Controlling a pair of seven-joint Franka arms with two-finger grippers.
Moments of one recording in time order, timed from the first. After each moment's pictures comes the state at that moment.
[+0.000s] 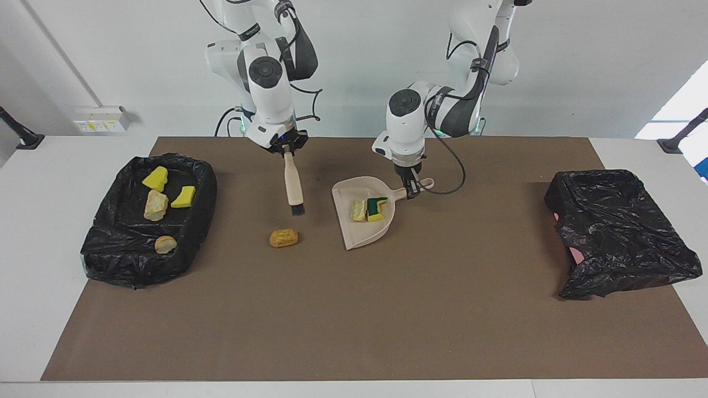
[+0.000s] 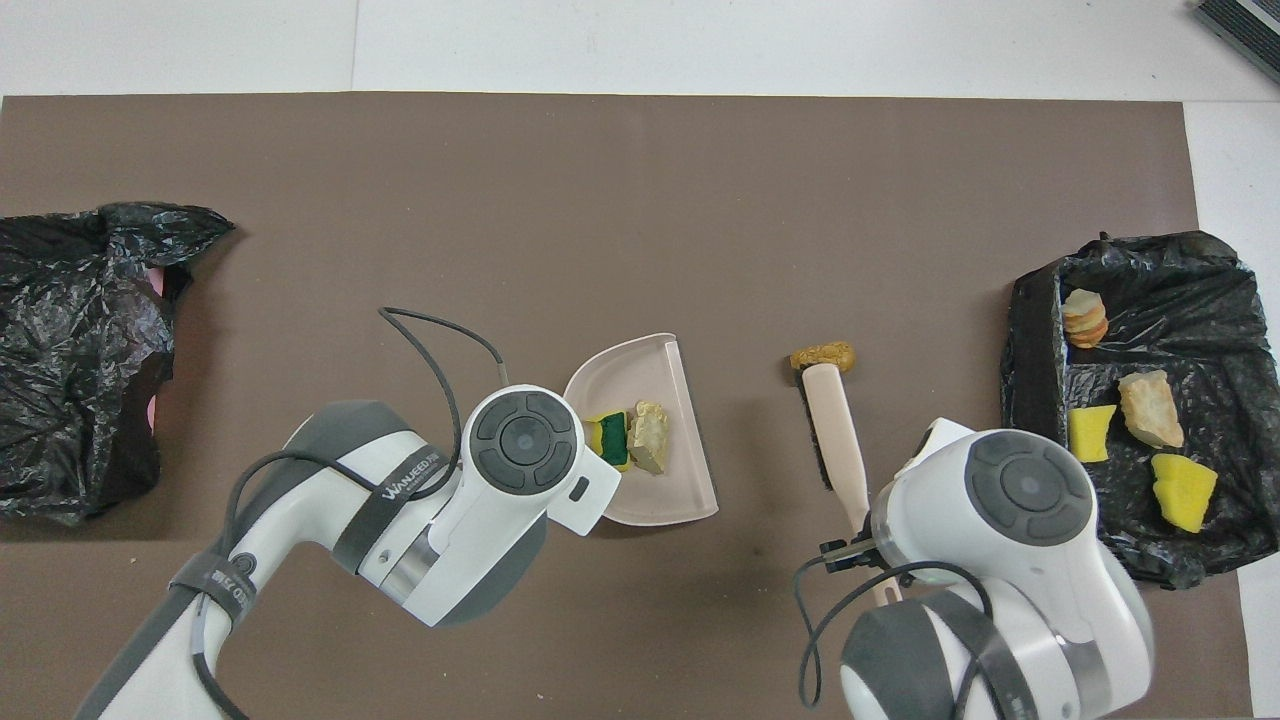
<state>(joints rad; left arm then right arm) -0.72 0.12 0.06 -2.09 0.13 2.10 0.68 0.04 -0.25 0.29 -2.35 0.04 1.90 0.08</state>
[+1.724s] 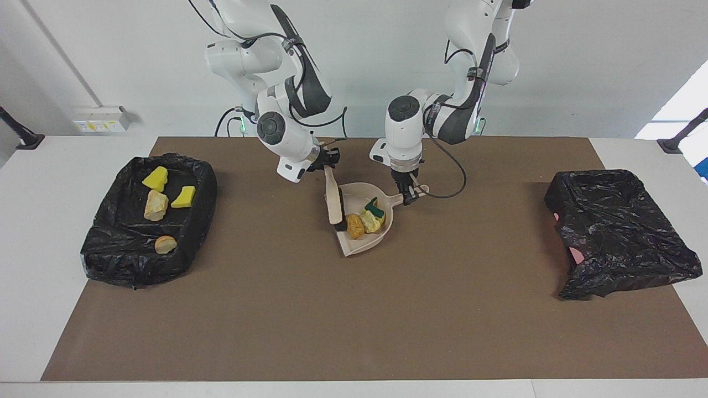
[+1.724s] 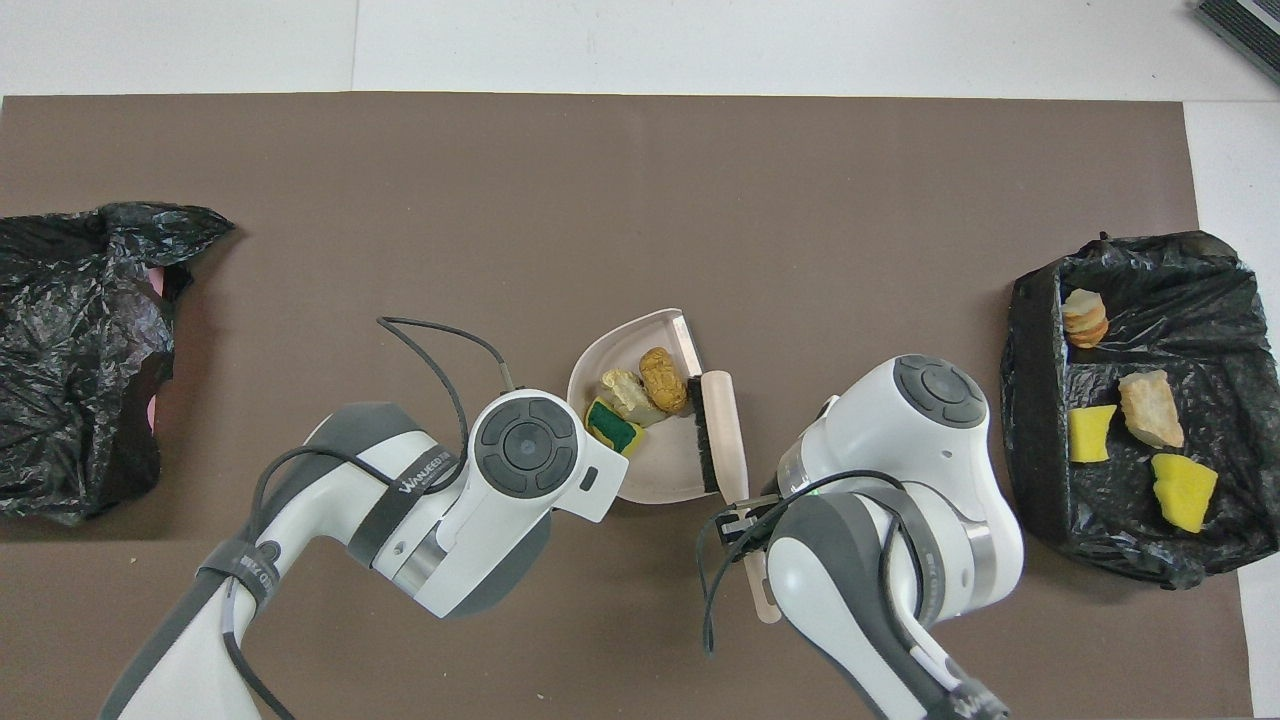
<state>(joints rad) -0.72 0.16 0.06 -2.11 0.13 2.22 0.58 0.12 -0.02 0.31 -2.23 0.39 1.90 0.11</state>
